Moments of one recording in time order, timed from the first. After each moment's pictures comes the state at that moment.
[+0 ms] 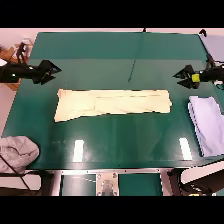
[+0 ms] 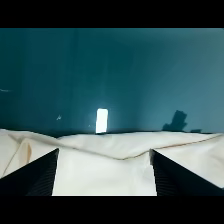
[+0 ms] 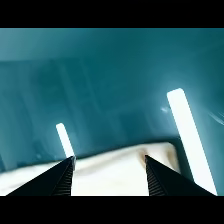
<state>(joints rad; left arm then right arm) 0.24 -1.54 1.38 0.70 -1.06 -1.31 -0.45 -1.74 1.55 -0.86 1.21 1.47</state>
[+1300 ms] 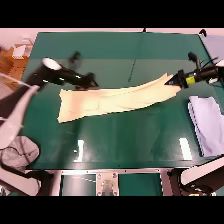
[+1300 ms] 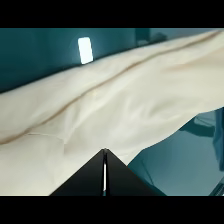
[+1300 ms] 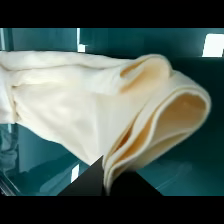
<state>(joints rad) -0.24 -1.71 1.43 0.67 -0.99 -1.30 -0.37 -1.78 1.65 -0.74 1.57 1.15</state>
